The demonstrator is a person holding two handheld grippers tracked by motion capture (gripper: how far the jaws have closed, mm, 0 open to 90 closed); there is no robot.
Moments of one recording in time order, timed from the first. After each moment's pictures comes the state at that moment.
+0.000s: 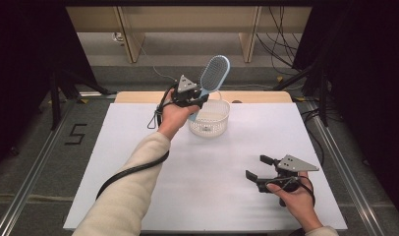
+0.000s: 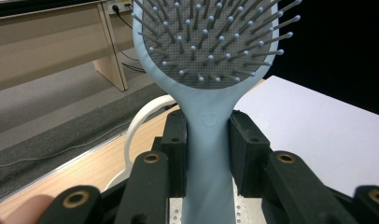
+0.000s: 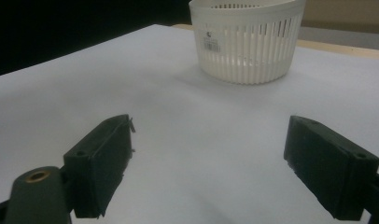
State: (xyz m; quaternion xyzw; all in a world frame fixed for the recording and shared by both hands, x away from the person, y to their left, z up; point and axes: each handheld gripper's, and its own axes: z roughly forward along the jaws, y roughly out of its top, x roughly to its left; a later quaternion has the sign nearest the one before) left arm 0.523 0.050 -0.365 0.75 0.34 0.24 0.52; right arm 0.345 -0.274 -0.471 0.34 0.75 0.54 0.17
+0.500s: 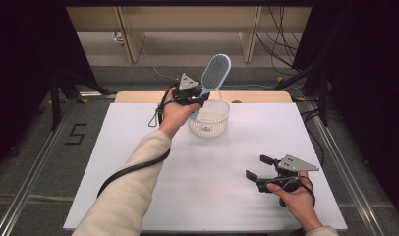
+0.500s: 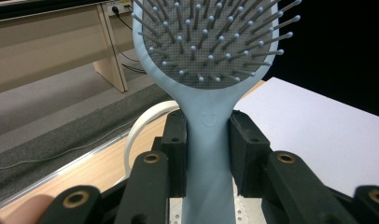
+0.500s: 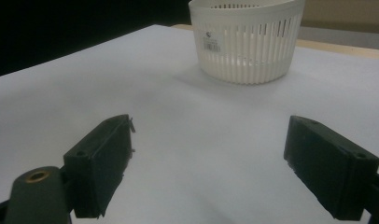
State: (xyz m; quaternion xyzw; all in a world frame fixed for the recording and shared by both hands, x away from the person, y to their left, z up) left arm 0.526 0.046 -0.363 0.75 0.33 0.24 0.52; right arm 0.345 -0.274 -0.471 0.34 0.75 0.54 0.17
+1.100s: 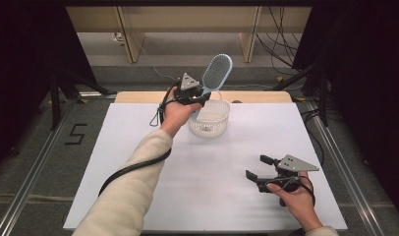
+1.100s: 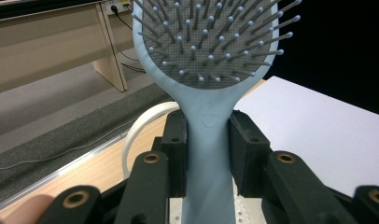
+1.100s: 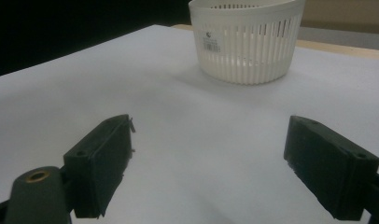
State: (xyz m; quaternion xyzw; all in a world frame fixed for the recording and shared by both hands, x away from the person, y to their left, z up) left arm 0.529 0.043 -0.363 0.75 0.33 0.24 0.52; right arm 0.345 -0.274 -0.471 0.34 0.75 0.54 0.17
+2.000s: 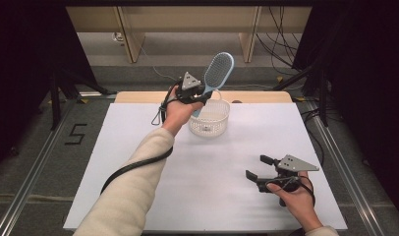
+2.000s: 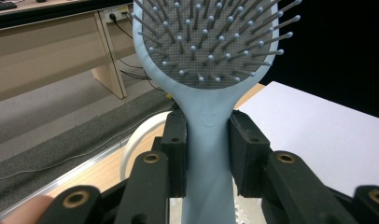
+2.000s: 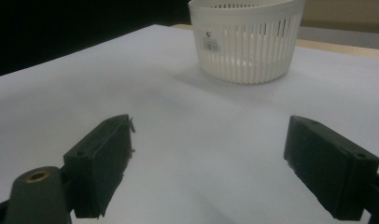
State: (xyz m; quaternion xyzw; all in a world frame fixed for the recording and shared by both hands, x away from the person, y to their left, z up) left arm 0.535 0.039 -0.367 0.75 0.32 0.24 0.53; right arm 0.345 -0.274 -0.471 0.34 0.75 0.54 0.17
